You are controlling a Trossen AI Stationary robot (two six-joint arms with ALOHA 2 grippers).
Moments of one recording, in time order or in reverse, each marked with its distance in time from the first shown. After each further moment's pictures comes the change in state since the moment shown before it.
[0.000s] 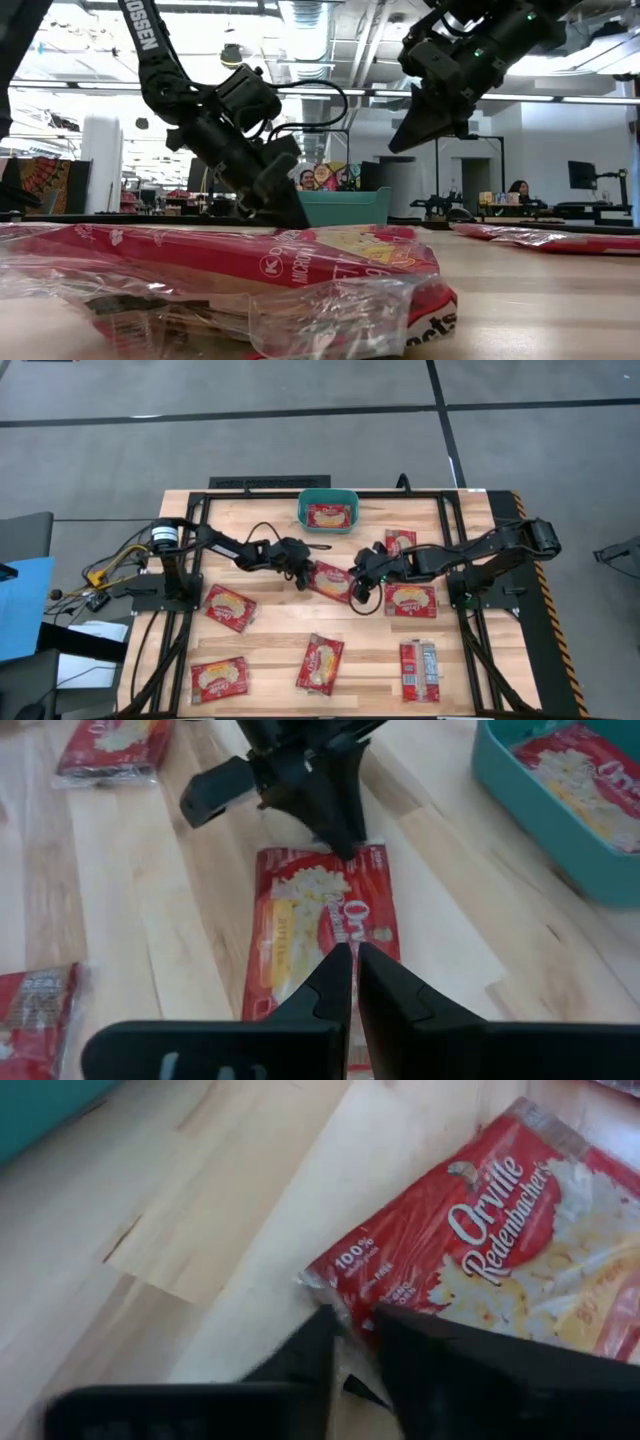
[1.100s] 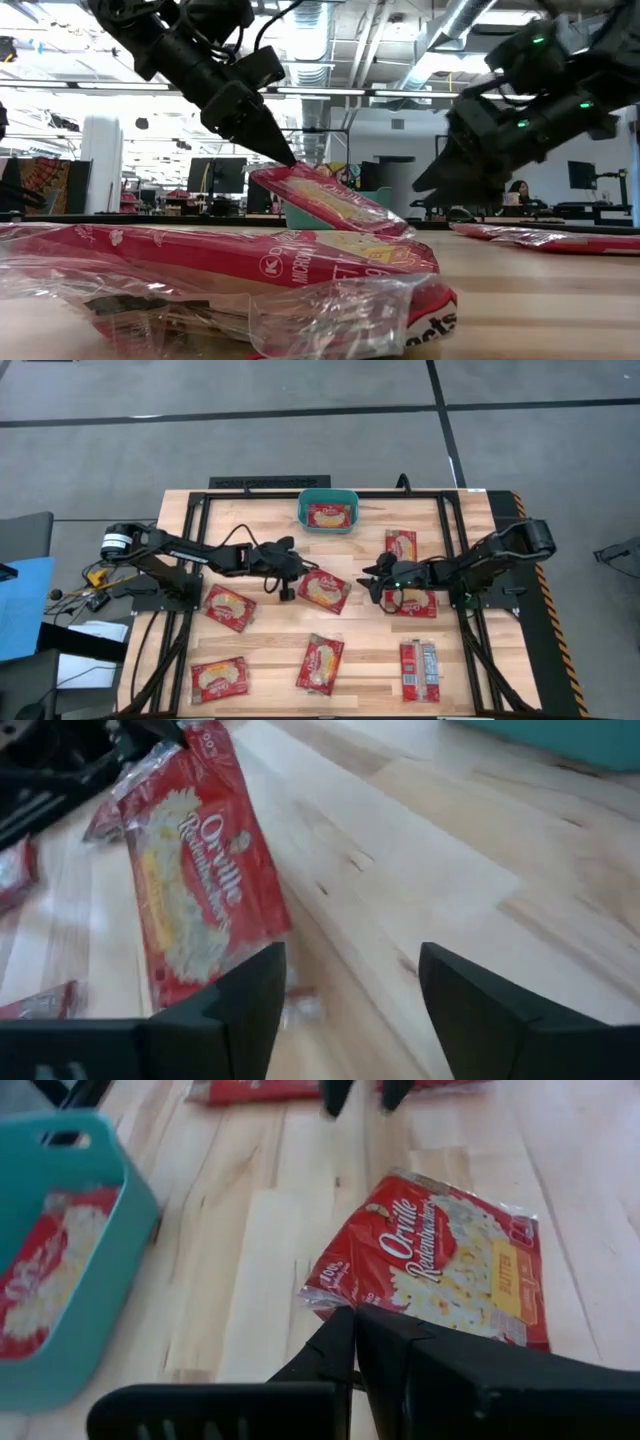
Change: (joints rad) left arm -0.154 -0.396 -0.008 -0.139 -0.137 0.437; right arm -0.046 0.068 -0.477 0.792 -0.055 0.153
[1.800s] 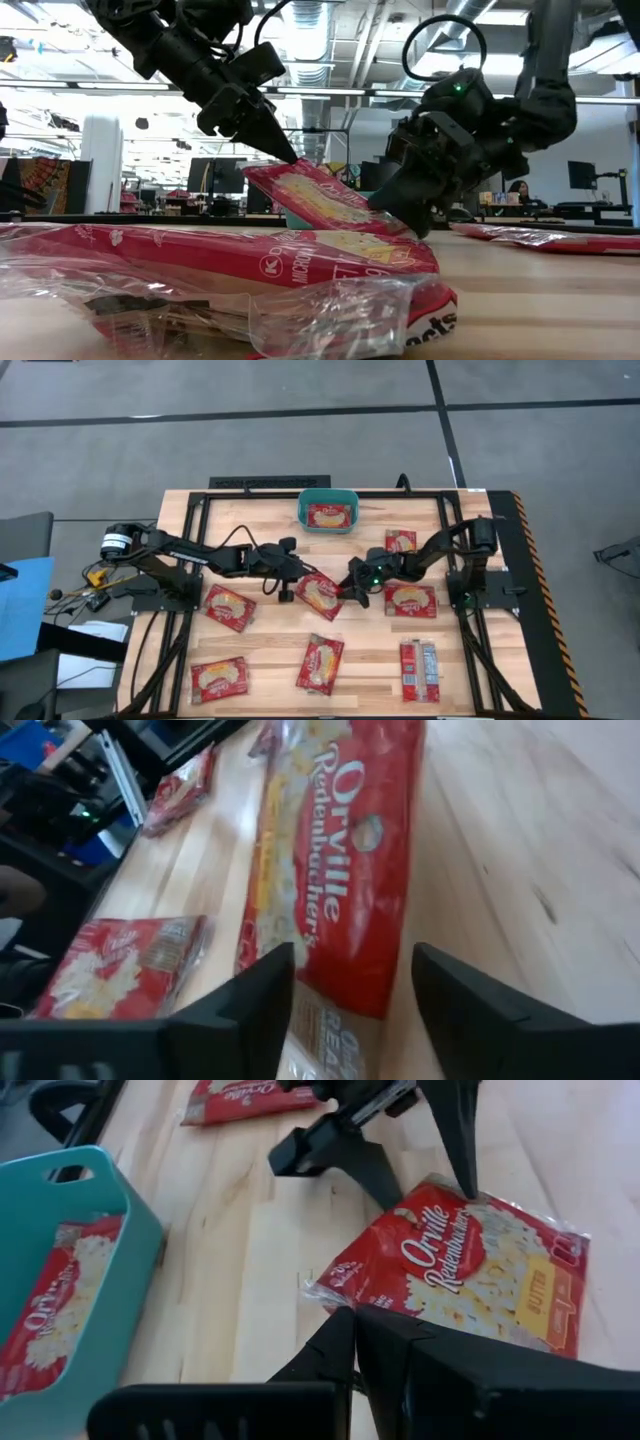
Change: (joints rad) left arm -0.008 -0.001 0.001 0.010 -0.020 0.081; right arm -0.171 0.416 0.212 0.254 -0.683 -0.156
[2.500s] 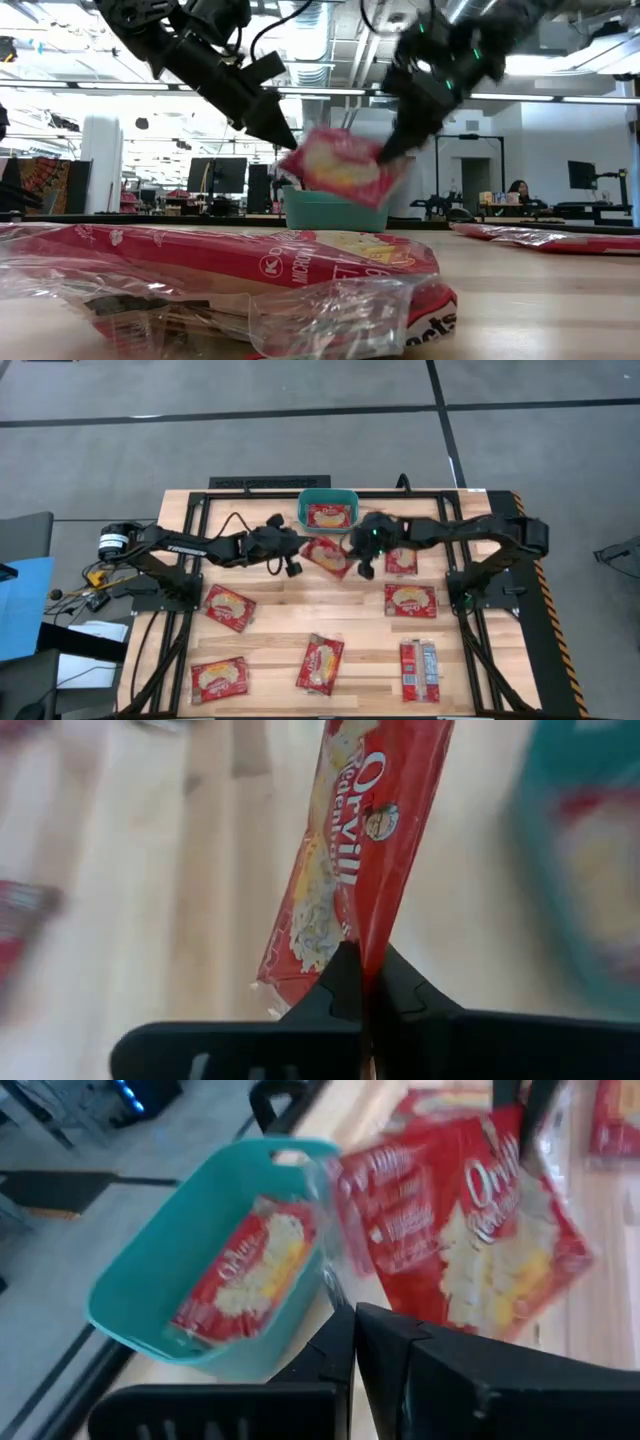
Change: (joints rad) left arm 0.126 -0.035 0.003 0.079 -0.217 -0.101; right arm -0.158 -0.419 0.370 -1.110 0.234 -0.533
